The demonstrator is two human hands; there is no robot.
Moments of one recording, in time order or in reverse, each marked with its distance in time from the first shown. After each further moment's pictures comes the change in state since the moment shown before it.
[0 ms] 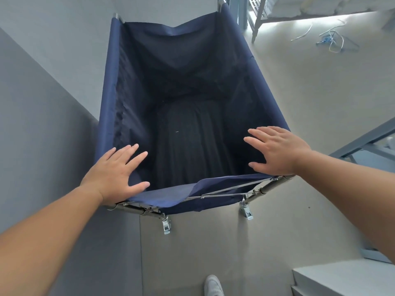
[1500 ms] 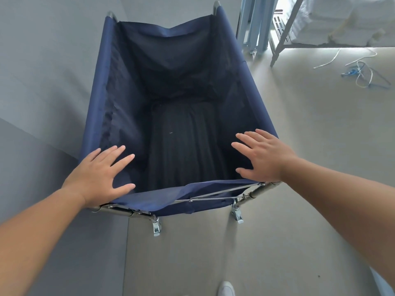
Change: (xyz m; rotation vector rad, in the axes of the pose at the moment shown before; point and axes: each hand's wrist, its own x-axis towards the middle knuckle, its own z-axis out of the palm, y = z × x) left_hand 0.222 -0.119 -0.047 -0.013 -0.024 -0.110; right_hand 0.267 0.132 -0.033 0.019 0.005 -0.121
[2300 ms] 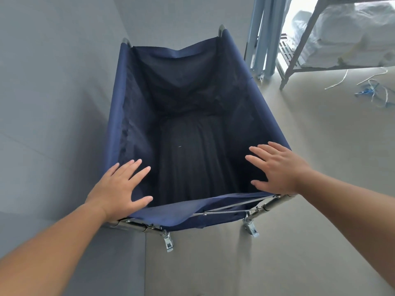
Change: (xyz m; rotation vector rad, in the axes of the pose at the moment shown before) left_hand 0.160 -0.129 -0.023 -0.054 0.056 0.034; right_hand 0.181 0.052 -0.032 -0.030 -0.013 0.053
